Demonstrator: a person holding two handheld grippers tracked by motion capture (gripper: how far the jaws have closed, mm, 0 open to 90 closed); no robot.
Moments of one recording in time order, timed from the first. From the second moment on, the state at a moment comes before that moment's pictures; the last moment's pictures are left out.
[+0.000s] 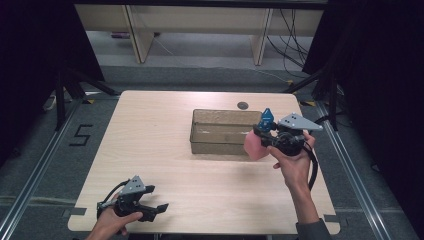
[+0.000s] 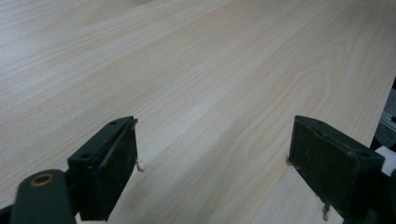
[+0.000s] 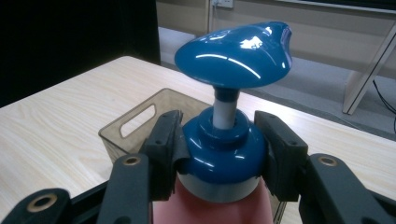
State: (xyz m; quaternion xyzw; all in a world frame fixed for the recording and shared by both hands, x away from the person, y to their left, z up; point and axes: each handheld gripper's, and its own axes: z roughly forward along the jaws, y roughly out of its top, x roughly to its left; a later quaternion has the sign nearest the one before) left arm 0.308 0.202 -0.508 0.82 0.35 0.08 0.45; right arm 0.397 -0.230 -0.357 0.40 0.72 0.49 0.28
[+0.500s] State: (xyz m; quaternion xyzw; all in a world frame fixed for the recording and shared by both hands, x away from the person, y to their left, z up) left arm 0.308 0.202 -0.507 0.82 0.35 0.08 0.45; right arm 0.419 -0.229 -0.354 0.41 0.71 0.49 0.27
